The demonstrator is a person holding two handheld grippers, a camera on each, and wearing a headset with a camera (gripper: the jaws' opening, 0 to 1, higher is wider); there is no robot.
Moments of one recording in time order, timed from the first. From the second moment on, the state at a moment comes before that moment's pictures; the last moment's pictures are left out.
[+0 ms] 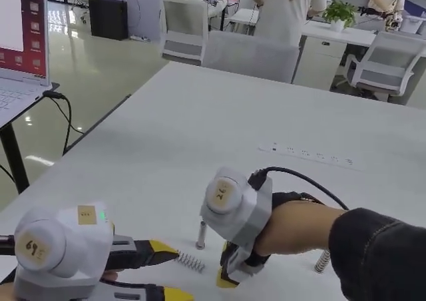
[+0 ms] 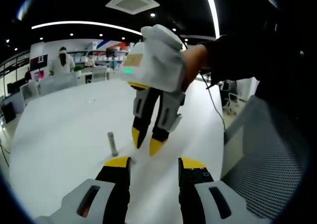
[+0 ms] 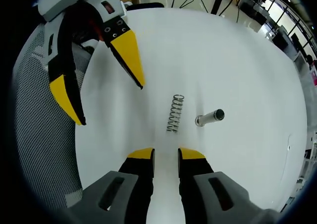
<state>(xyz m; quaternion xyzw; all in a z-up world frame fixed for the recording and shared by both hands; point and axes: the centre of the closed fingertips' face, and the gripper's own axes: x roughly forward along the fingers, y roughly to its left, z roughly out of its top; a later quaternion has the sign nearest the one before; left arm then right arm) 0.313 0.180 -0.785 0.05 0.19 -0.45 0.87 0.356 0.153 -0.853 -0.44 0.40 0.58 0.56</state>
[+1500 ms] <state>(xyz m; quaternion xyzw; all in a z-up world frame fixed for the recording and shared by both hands) 0.314 0.180 -0.785 0.05 0.19 -0.45 0.87 0.366 0.185 -0.867 -0.44 0.41 0.57 0.56</state>
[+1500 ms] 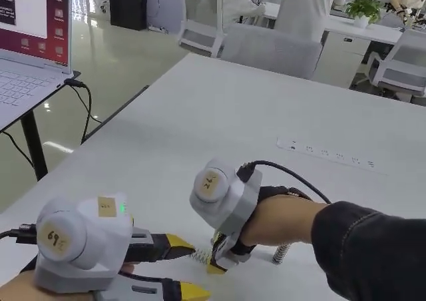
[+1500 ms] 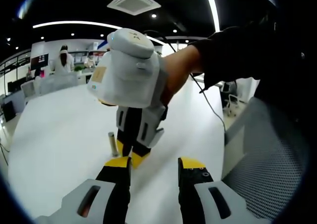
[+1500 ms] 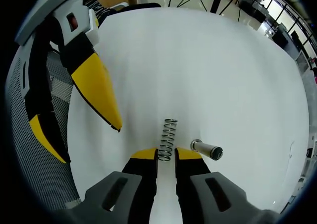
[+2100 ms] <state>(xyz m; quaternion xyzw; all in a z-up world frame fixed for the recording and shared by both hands) 0.314 0.178 -0.788 0.05 0.19 -0.45 0.87 0.366 0.183 -0.868 -0.45 0.42 0.56 0.56</state>
